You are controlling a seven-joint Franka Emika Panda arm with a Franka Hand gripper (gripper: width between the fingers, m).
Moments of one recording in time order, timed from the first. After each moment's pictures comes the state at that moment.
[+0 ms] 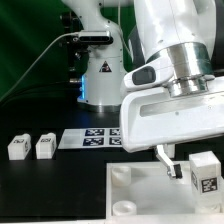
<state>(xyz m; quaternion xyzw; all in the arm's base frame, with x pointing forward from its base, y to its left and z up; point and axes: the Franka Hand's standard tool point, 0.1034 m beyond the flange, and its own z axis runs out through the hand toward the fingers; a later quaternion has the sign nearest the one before) 0.623 0.114 0.075 -0.96 -0.04 -0.29 0.06</state>
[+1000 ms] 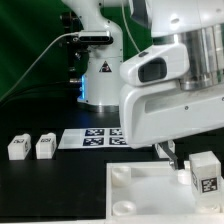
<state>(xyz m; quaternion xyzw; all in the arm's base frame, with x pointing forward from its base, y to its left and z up) 0.627 0.114 0.094 -0.99 -0.06 0.03 0.09</state>
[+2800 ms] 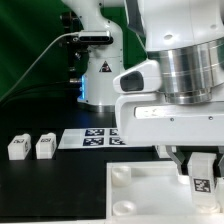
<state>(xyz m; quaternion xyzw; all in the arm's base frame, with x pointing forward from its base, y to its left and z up) 0.640 0.104 0.081 -0.95 0.28 0.00 0.09</state>
